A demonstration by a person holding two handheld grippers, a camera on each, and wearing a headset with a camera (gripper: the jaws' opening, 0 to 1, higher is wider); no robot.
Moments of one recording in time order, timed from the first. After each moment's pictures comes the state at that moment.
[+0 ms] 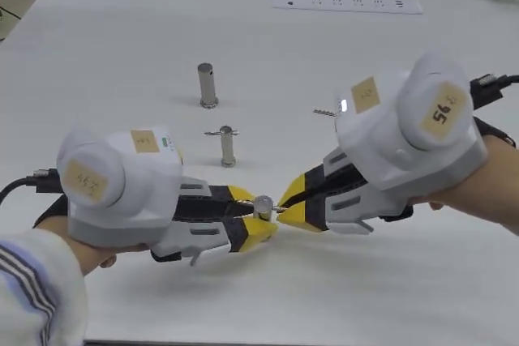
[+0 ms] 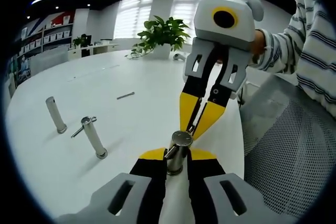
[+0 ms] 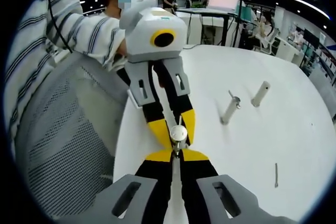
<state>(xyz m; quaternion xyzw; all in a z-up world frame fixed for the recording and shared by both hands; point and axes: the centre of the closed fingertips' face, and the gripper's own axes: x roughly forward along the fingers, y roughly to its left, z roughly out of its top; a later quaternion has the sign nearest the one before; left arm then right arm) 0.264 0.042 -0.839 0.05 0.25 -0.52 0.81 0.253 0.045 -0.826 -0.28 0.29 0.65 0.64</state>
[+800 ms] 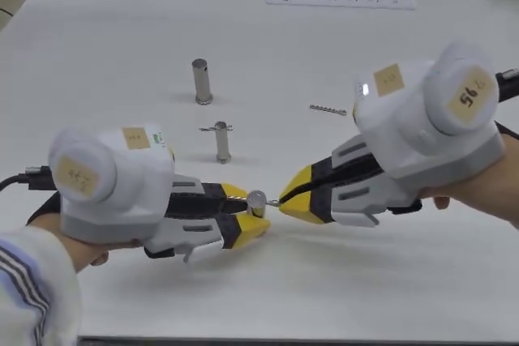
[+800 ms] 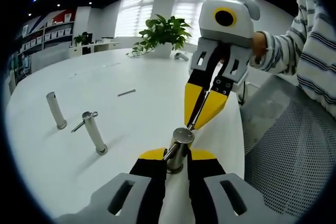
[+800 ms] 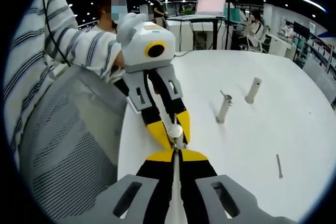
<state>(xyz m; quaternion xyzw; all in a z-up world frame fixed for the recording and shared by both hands) 0.264 0.046 -0.842 0.04 0.26 -0.52 0.81 0.255 0.041 -0.818 -0.23 0.30 0.64 0.67</state>
